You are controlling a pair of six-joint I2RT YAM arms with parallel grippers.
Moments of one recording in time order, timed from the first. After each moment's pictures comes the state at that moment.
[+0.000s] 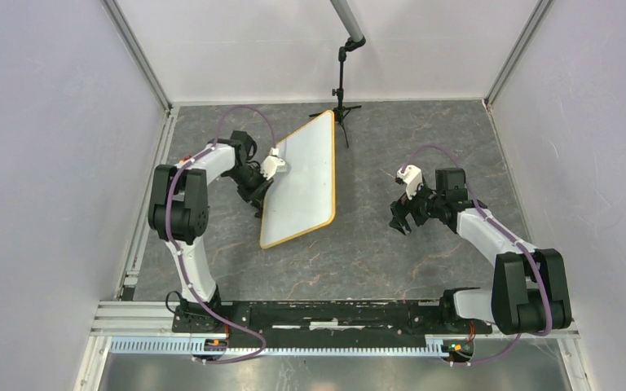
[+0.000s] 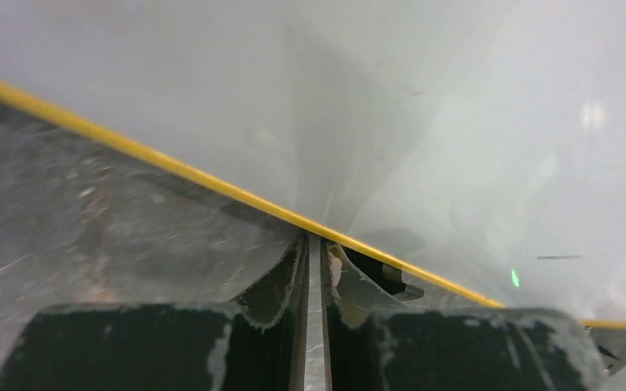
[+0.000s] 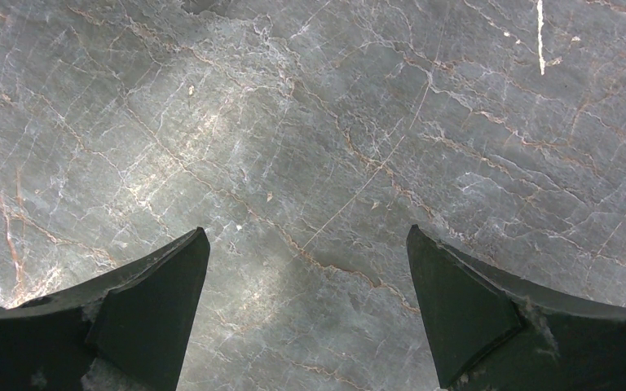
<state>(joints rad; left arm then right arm) -0.15 1.97 1.35 -0.89 0.42 0.76 0.09 1.29 0.62 -0.23 -0.56 -0.54</state>
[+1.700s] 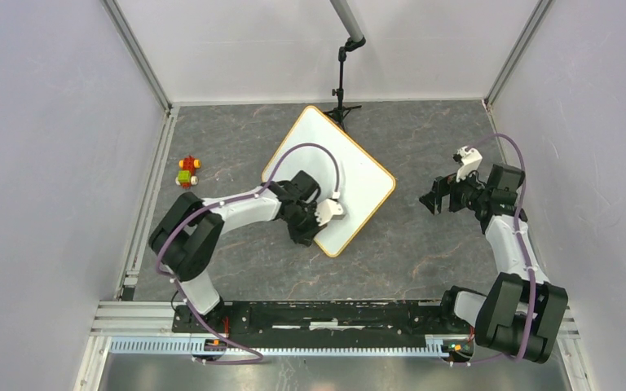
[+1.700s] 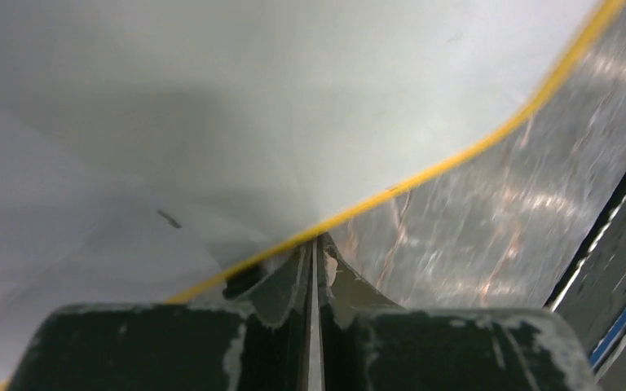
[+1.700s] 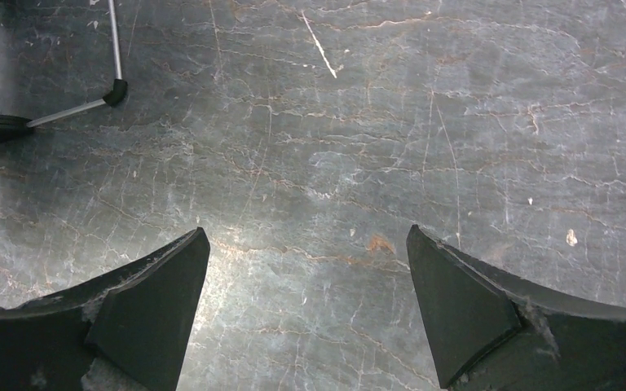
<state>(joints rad) -0.69 1.70 0.99 -0.57 0.39 0.50 -0.29 1.15 0.67 -0.23 -0.74 -0.34</state>
